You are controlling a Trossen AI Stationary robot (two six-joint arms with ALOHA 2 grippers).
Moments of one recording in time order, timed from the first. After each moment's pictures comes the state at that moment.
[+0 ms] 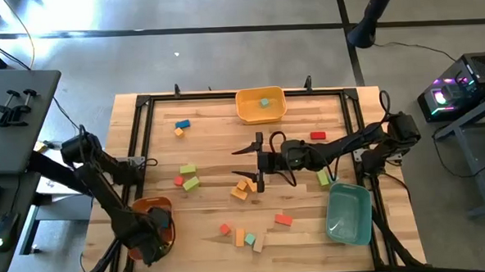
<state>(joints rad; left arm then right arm) -1.02 1.57 0.91 -0.98 0.19 -1.83 0.12 1.64 0.94 0.66 0.13 -0.29</state>
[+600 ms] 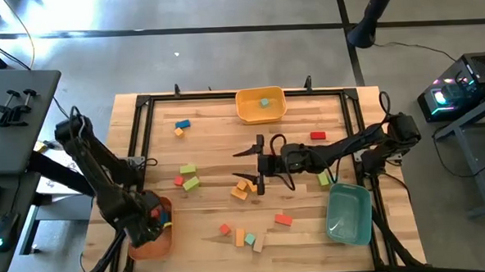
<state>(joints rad) -1.00 1.27 0.87 -1.10 -0.01 -1.88 0.16 1.63 0.94 0.61 0.21 -0.29</state>
